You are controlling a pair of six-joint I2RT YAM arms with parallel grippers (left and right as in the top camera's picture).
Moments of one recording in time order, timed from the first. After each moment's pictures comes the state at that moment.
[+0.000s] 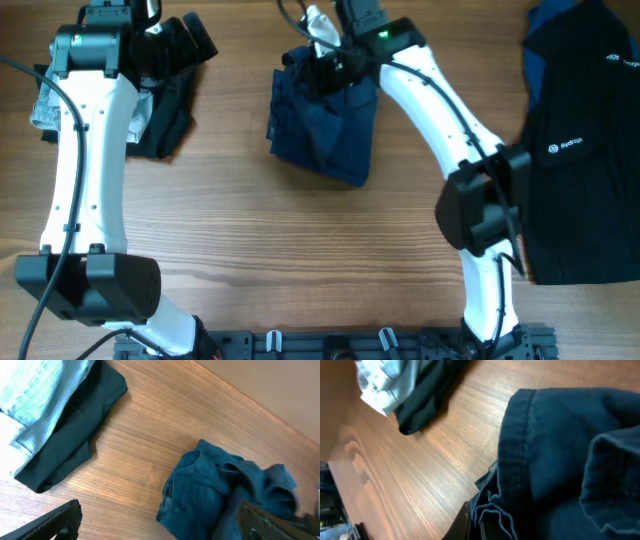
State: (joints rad) left arm -0.01 1.78 1.89 -1.10 0.10 -0.49; right arm 0.45 2.25 2.08 -0.88 -0.56 0.10
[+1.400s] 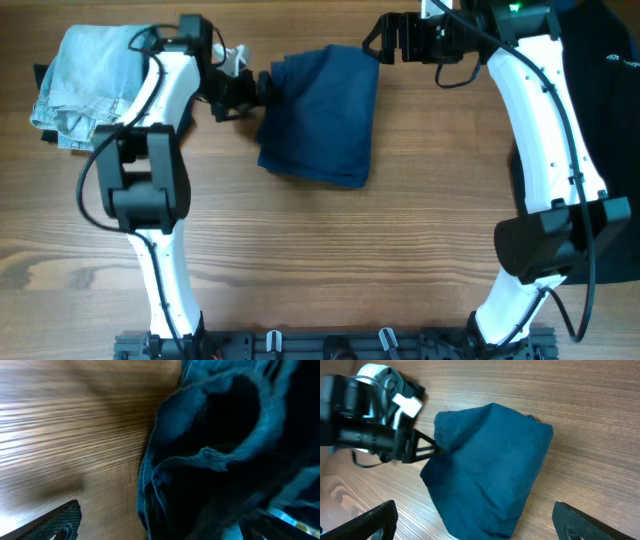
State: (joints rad) left arm -0.04 2.31 1.84 -0.95 0.63 -0.10; right arm 0.19 1.97 2.11 -1.14 -0.44 0.10
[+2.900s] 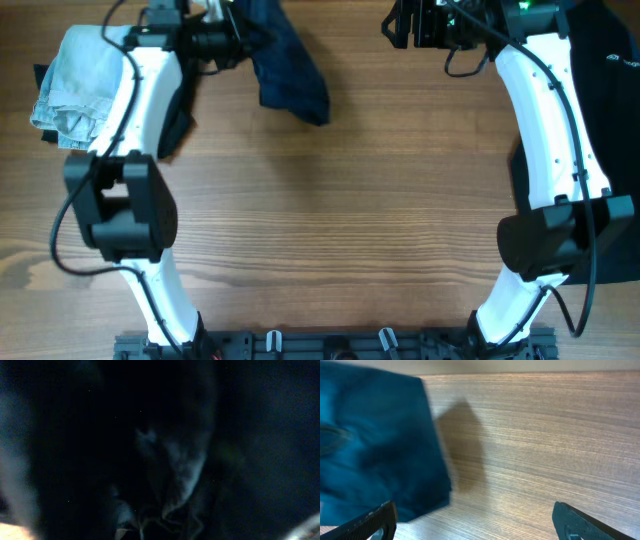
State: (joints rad) left arm -0.02 2.10 1.83 -0.54 0.90 -0.61; right arm 0.15 1.98 2.10 -1.04 -0.30 0.12
